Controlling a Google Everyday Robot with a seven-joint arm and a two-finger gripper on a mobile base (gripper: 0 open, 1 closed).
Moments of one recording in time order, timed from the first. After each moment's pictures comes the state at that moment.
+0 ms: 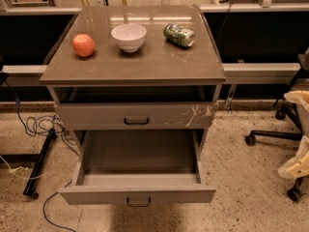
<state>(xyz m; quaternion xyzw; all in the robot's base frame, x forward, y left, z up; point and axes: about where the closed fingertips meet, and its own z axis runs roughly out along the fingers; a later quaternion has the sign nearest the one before) 0.407 -0.280 0.862 -0.55 0.77 0.06 0.31</state>
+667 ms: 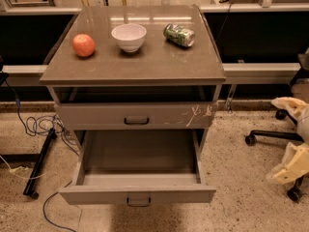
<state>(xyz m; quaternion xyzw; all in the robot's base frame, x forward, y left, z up) 0.405 -0.263 0.845 -0.56 0.77 0.06 0.30</state>
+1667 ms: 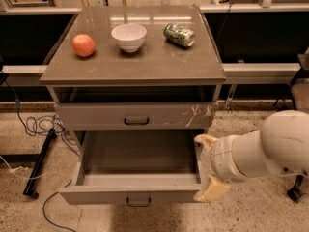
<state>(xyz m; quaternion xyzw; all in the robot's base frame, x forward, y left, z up) 0.396 -0.122 0.737 -0.66 0.70 0.06 0.27</state>
